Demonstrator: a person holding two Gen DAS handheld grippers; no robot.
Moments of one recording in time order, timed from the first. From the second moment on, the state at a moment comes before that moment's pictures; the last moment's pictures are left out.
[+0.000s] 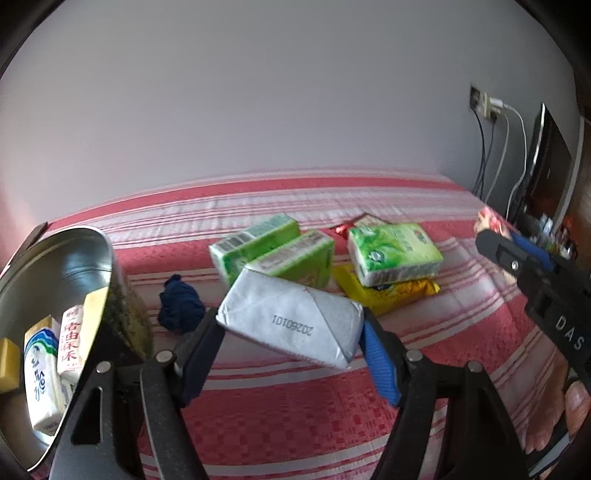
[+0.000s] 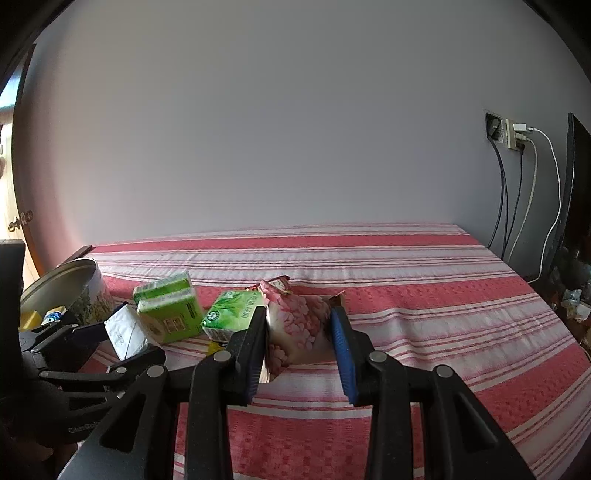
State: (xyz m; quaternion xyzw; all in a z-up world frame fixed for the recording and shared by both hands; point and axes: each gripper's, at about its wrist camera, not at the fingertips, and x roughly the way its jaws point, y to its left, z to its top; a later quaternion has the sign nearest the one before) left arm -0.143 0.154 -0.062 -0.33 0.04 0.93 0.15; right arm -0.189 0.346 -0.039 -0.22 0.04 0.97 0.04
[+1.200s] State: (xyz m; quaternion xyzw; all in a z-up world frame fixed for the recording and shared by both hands) left arm -0.112 0.136 -0.043 -0.21 0.00 0.97 0.09; right arm -0.177 0.309 -0.030 -0.15 0.01 0.99 0.04
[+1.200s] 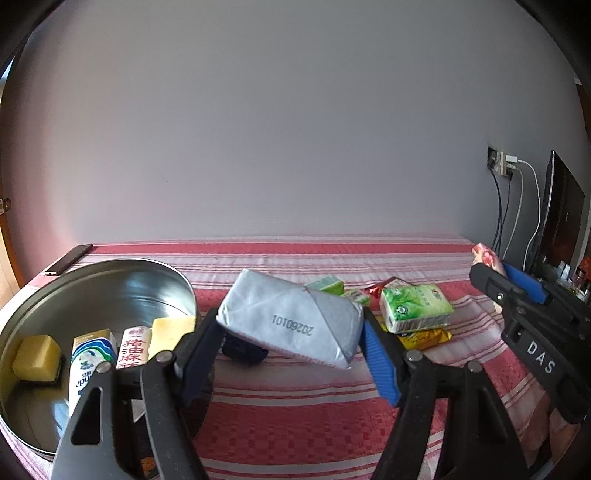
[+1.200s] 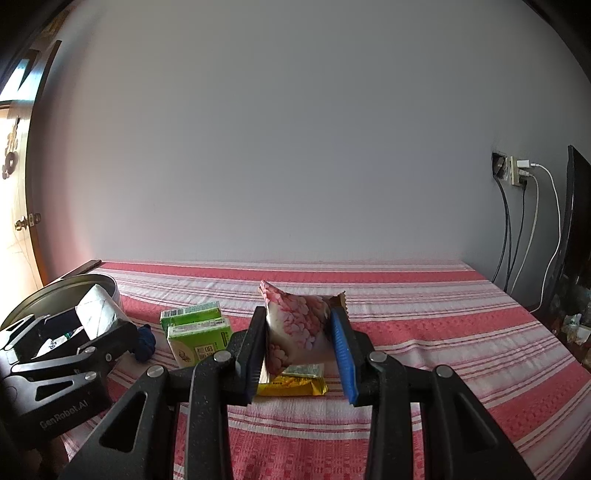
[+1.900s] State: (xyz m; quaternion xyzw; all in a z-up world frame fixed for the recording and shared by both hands) left arm -0.095 0.101 -0.025 -0.18 -0.01 0.98 0.07; right arm -0.174 0.295 -0.026 -0.13 0.00 0.99 0.02
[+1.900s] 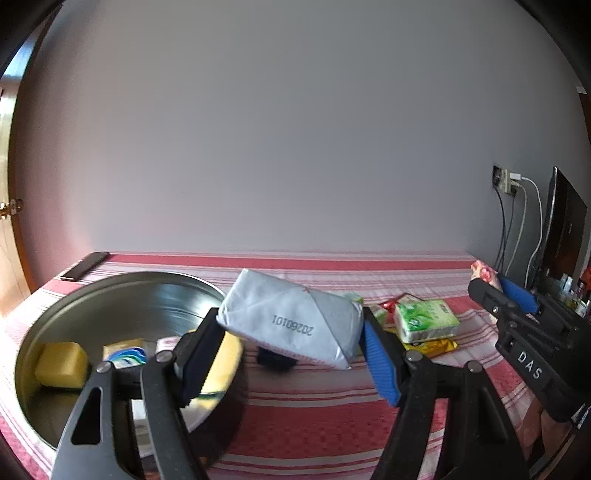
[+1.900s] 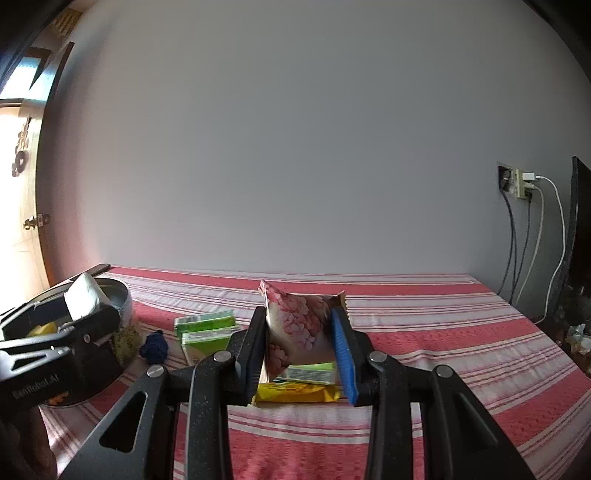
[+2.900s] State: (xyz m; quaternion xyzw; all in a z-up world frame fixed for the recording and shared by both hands) left arm -0.092 -0.010 -0.014 -0.19 -0.04 0.98 -0.03; right arm -0.207 0.176 0.020 -0.11 -0.07 0.99 -0.10
